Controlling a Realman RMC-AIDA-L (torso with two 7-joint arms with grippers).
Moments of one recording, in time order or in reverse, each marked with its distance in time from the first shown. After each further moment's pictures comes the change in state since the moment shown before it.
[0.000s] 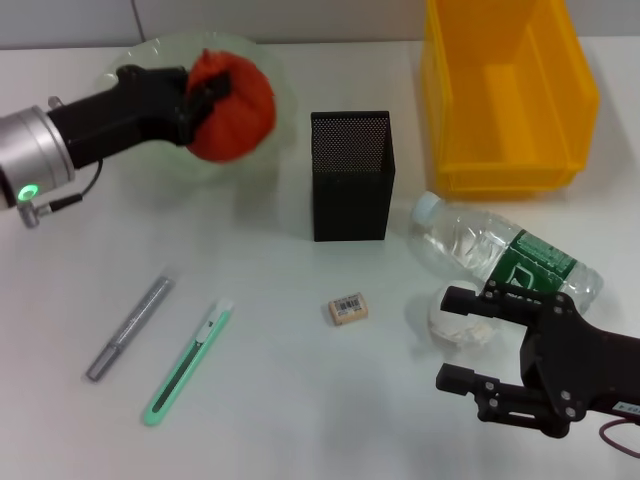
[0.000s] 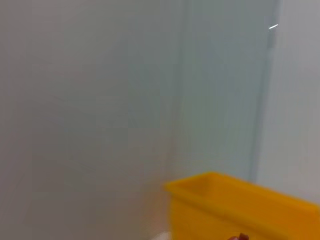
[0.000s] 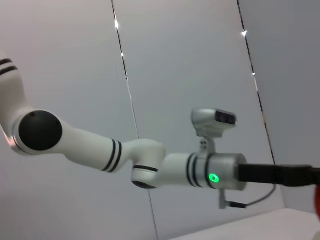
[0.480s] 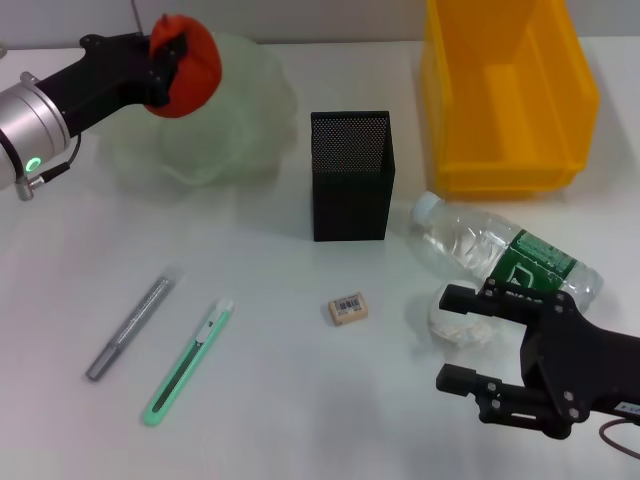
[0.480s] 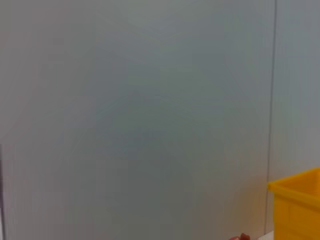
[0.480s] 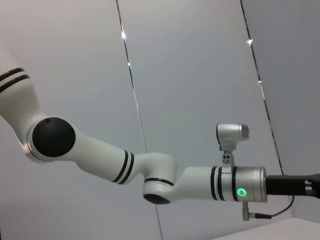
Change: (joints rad) left arm -0.051 -0.002 -0.001 -0.102 -0.158 -0.245 0.212; right arm 0.007 0.001 0.005 0.010 0.003 -0.026 0.000
